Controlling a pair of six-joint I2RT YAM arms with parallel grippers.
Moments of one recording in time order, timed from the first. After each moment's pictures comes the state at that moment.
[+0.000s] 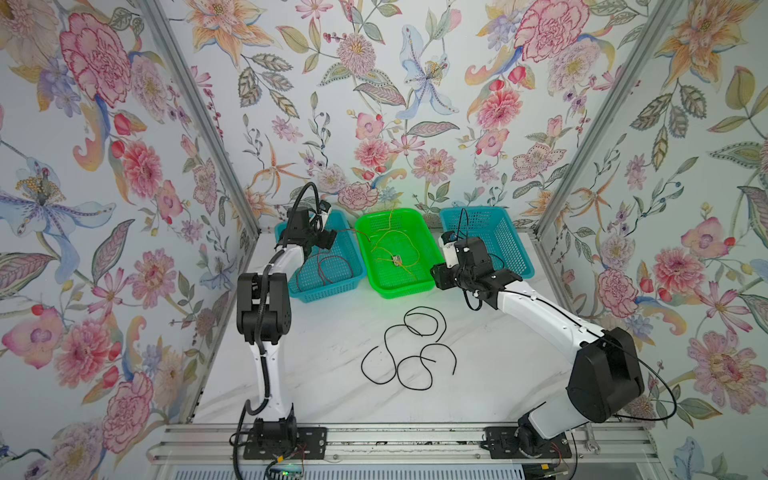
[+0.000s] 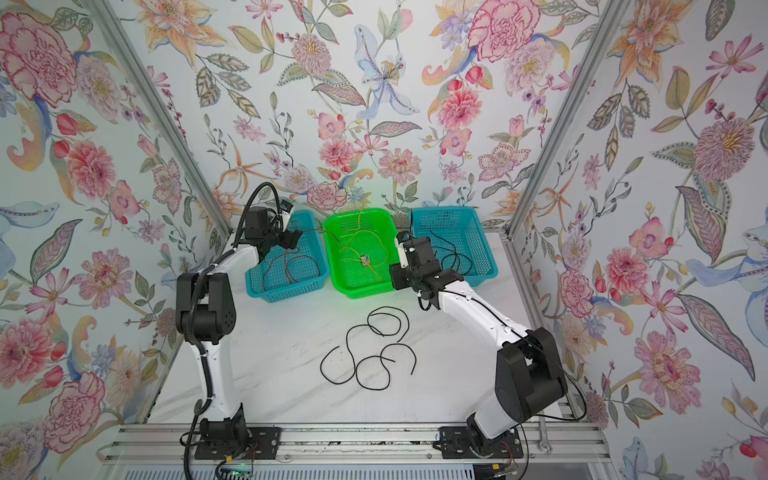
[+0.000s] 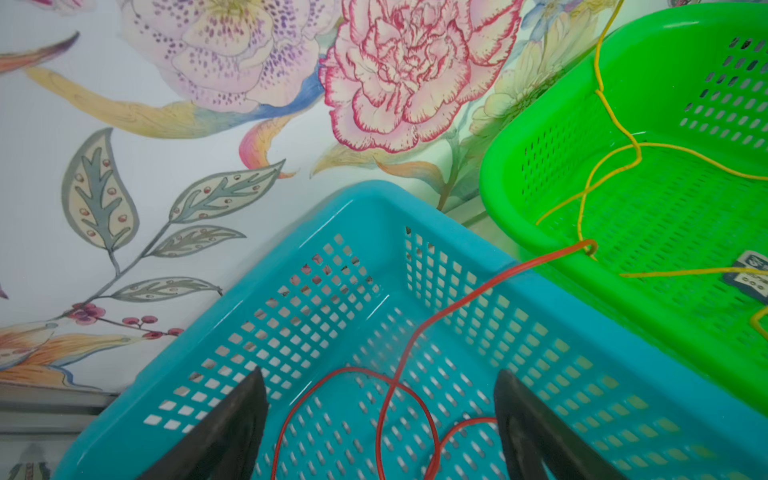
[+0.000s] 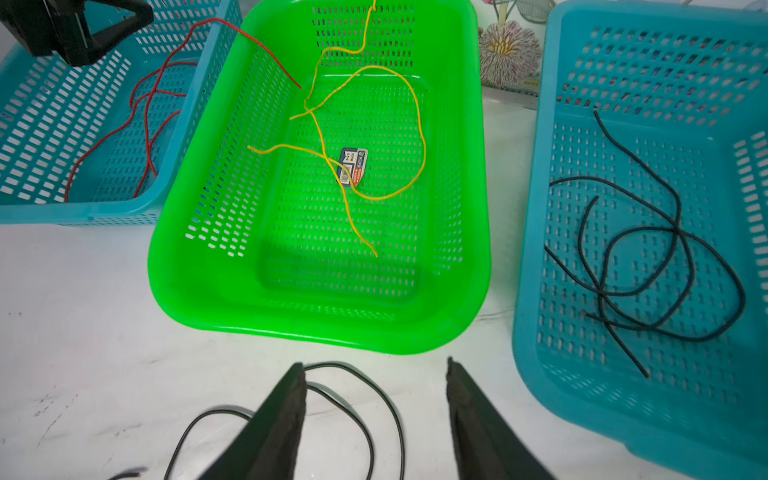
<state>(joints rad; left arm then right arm) -0.03 2.21 1.76 -0.05 0.22 0.43 0.50 1.56 1.21 -0.33 0.03 0.13</state>
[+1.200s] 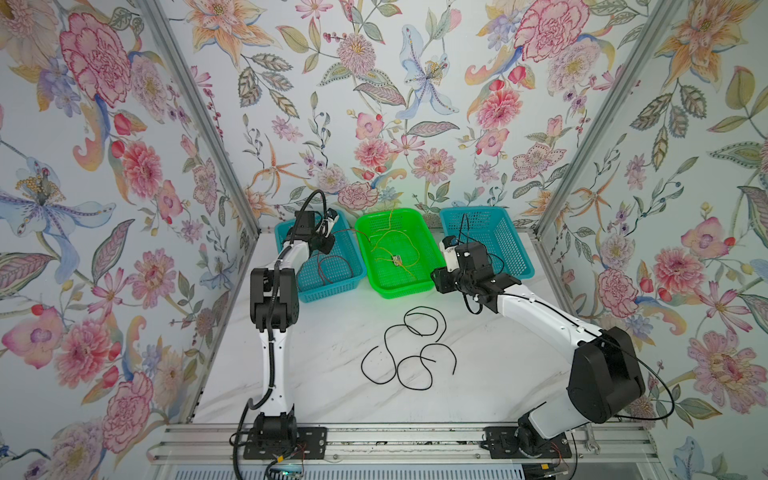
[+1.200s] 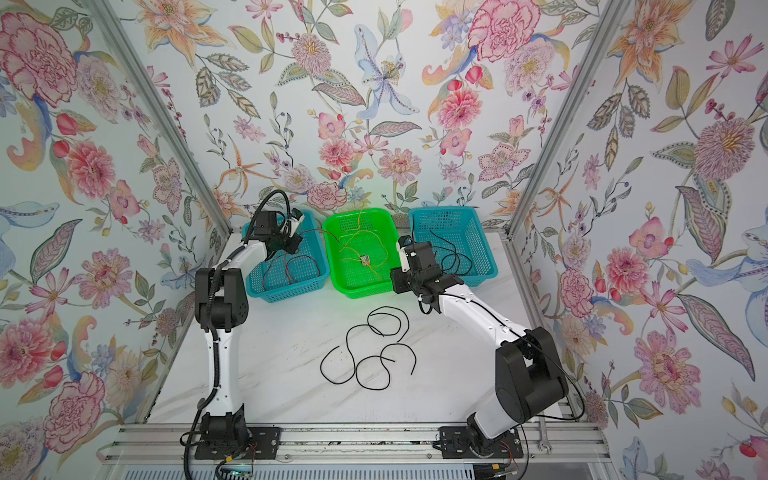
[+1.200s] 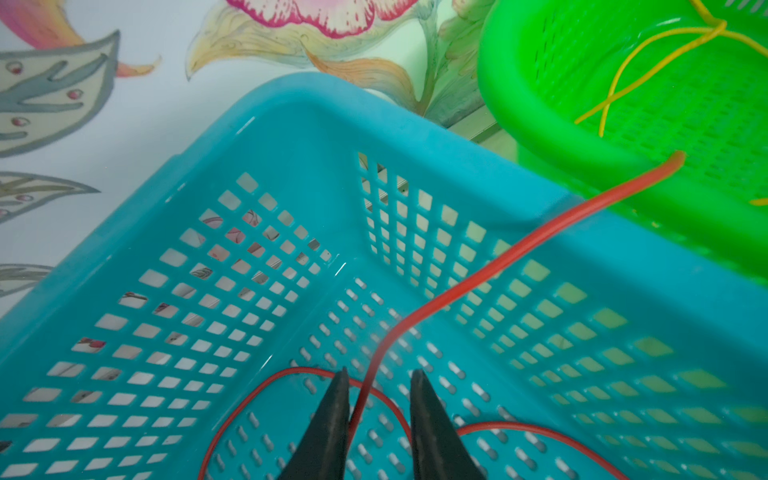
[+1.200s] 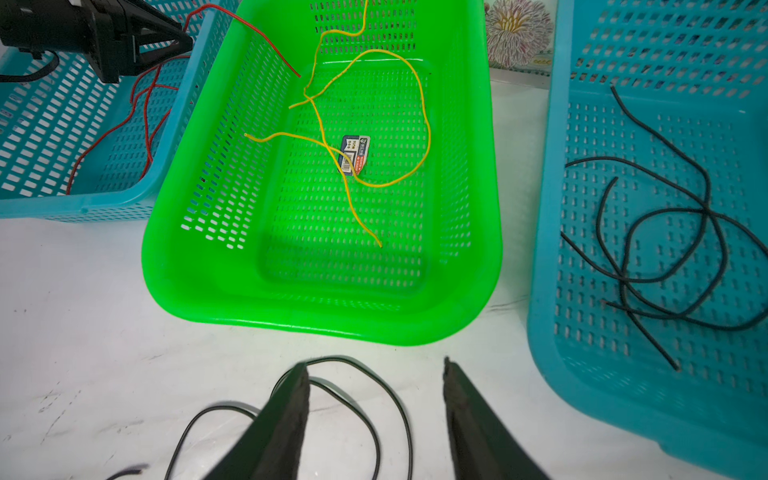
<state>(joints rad) -0.03 2.42 1.99 -0.27 0.27 0.47 0.50 1.56 1.16 -0.29 0.00 0.15</state>
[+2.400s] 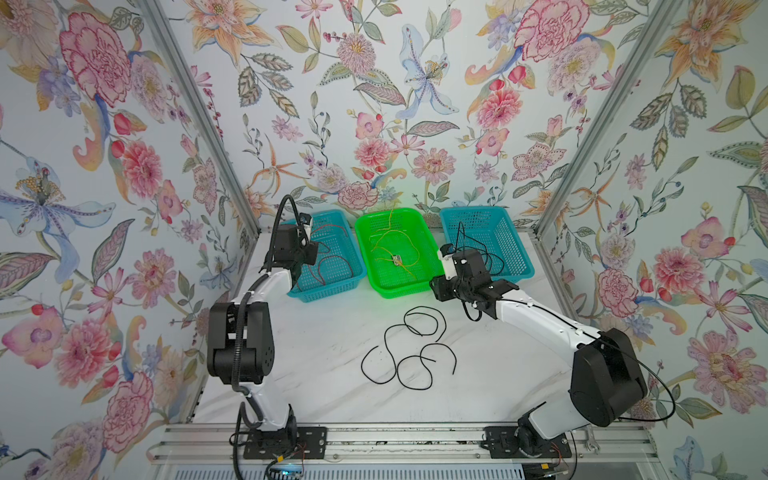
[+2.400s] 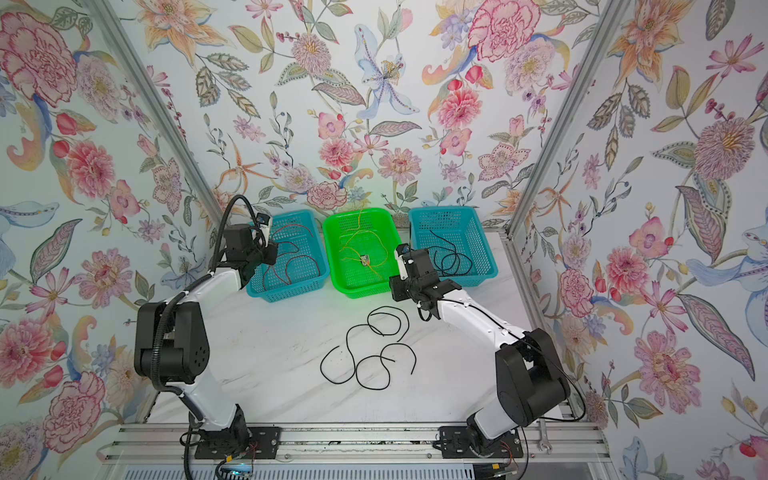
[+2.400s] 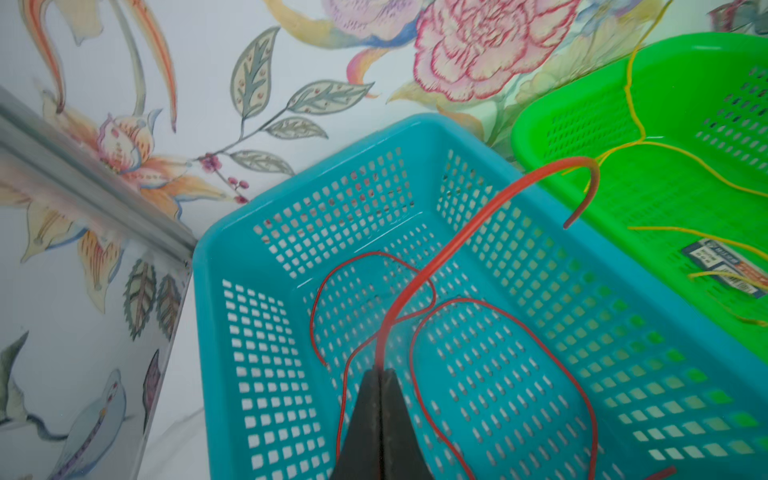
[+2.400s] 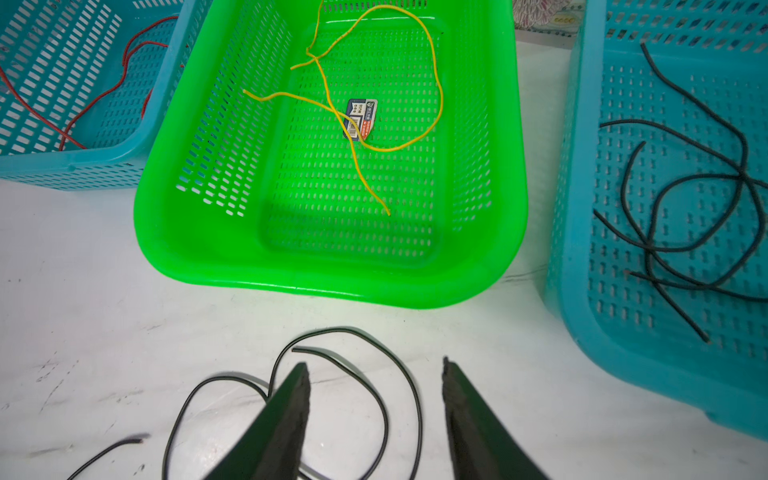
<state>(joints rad) 0.02 1.78 1.23 0.05 0.03 0.20 0.52 1.54 1.10 -0.29 0.01 0.16</state>
